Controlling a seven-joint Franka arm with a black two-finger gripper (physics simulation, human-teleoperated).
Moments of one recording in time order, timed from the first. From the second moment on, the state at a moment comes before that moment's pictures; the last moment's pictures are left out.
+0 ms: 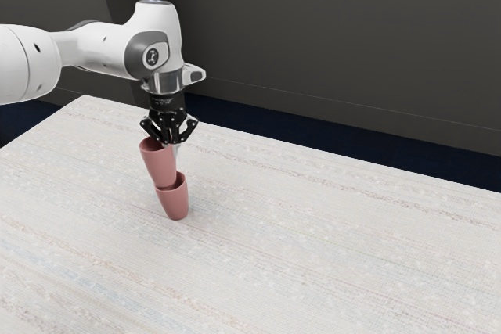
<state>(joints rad) 0.11 0.35 -0.08 -1.59 0.05 1.80 -0.42</state>
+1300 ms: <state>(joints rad) 0.11 0.39 -0.08 -1.58 0.03 1.84 -0.42</state>
